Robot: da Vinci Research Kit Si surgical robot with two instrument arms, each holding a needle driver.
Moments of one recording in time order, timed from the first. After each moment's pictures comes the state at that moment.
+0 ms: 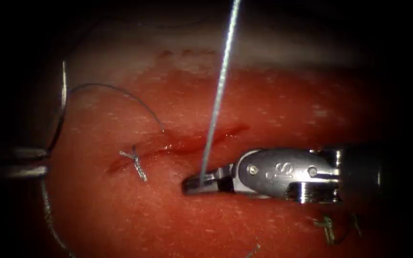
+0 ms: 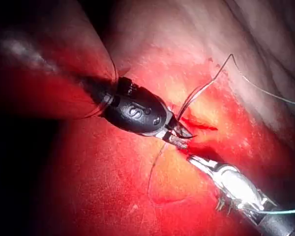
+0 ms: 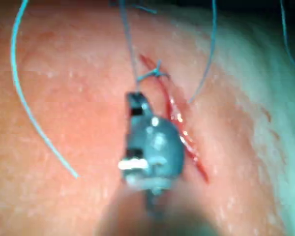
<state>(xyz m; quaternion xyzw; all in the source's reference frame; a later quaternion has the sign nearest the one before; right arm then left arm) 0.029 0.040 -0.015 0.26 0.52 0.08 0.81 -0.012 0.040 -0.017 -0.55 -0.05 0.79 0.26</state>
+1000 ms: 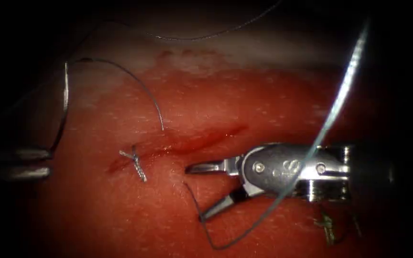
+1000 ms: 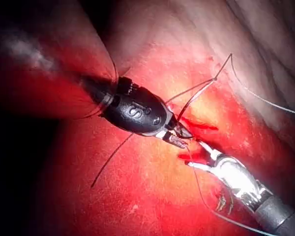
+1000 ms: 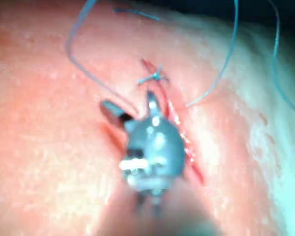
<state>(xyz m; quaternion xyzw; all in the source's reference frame) 0.029 0.041 -0.011 0.14 0.56 0.13 0.80 -0.012 0.040 -0.017 -0.55 -0.05 0.79 0.26</state>
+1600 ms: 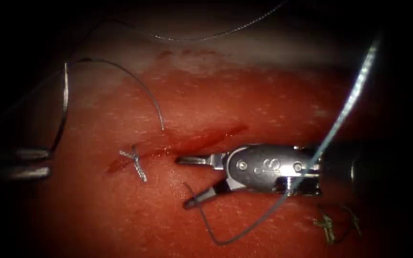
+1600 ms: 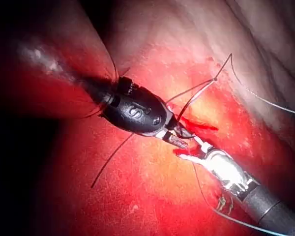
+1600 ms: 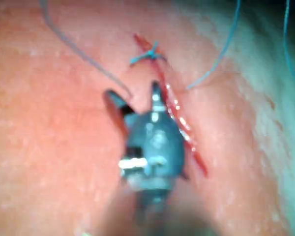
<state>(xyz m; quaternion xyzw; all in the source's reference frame) 0.031 0.040 -0.009 0.17 0.58 0.11 0.79 -0.012 0.040 -0.017 -0.56 -0.05 0.79 0.26</state>
